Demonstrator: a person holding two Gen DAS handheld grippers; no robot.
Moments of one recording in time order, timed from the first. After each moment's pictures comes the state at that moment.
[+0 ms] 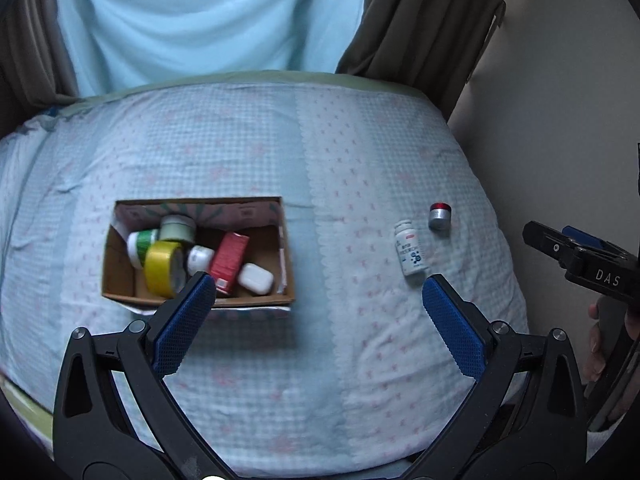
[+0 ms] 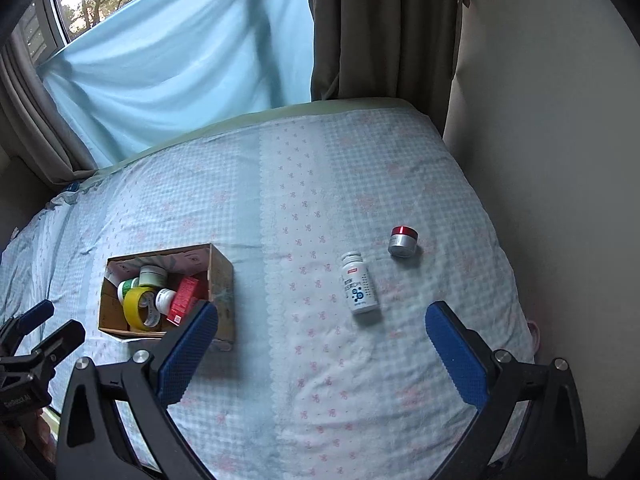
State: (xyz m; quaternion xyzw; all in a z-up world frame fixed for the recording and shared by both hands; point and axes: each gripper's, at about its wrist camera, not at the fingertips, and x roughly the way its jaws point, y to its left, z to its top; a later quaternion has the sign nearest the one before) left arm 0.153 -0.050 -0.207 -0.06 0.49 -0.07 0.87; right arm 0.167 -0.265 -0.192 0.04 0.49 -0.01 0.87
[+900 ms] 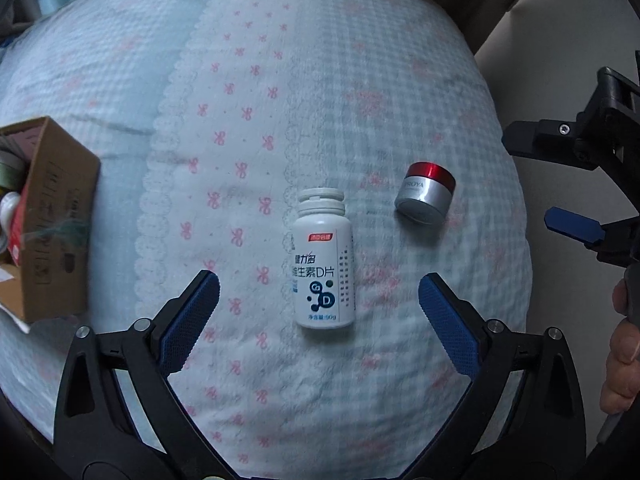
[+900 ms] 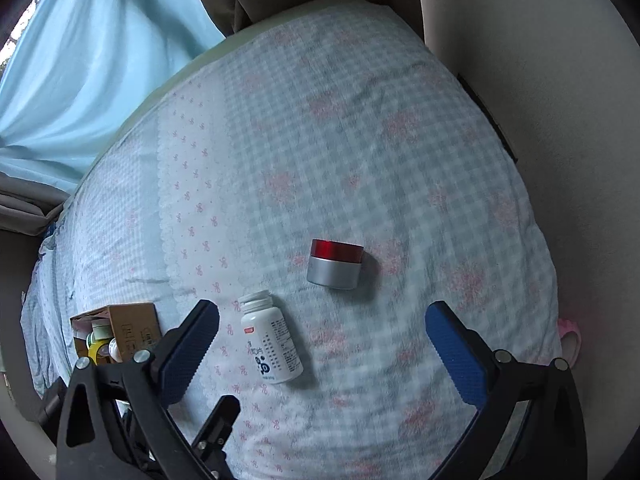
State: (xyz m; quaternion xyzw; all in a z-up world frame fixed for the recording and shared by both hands) left arm 0.294 -0.259 -0.436 -0.12 0.60 -0.03 0.79; right arm 0.354 -0.444 -0.359 0.17 0.62 0.00 0.77
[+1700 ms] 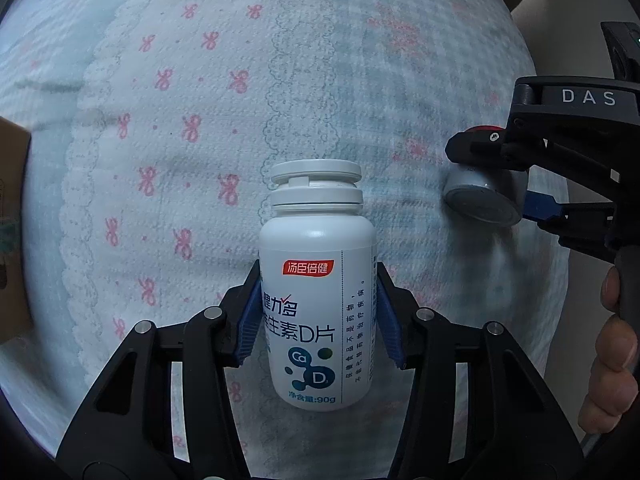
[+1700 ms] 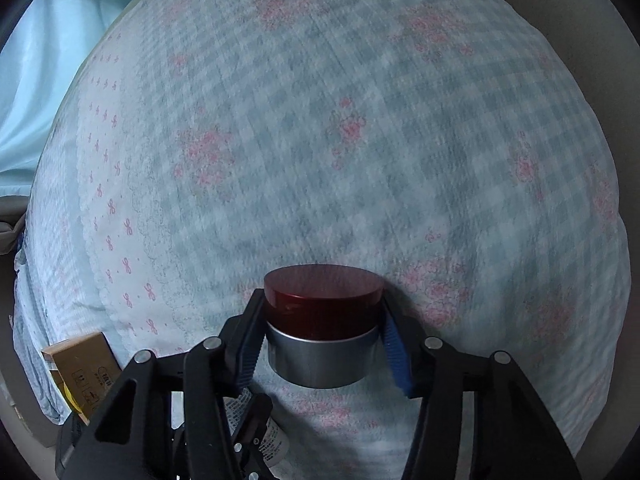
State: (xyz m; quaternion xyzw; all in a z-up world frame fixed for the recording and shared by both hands) left arm 0.332 -0.273 -0.522 -0.12 0.66 -0.04 0.74; right arm 0.410 -0.437 -0.488 0.19 0.69 -0.02 0.70
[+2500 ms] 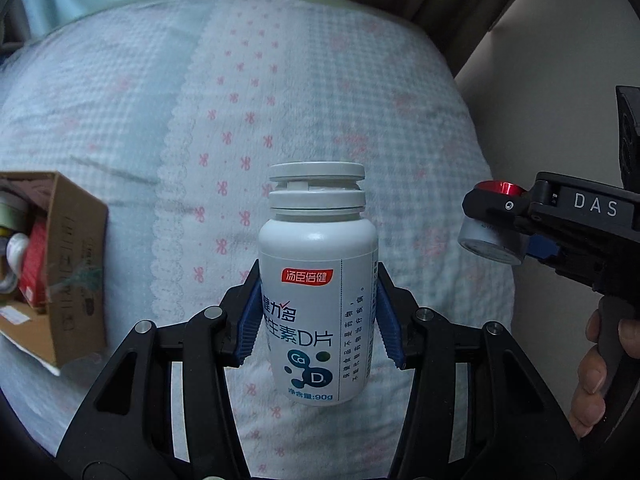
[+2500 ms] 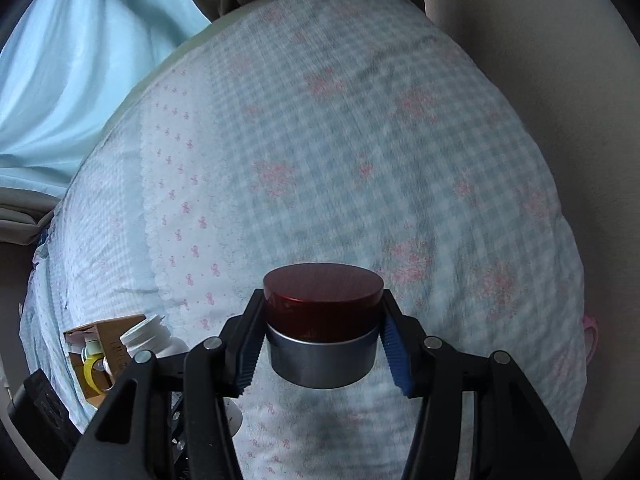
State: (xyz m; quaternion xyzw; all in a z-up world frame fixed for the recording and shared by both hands) left arm 0.301 -0.221 -0.368 -0.11 0.56 -0.07 0.82; right arm 0.356 -0.424 -0.374 0.18 0.63 -0.01 0.76
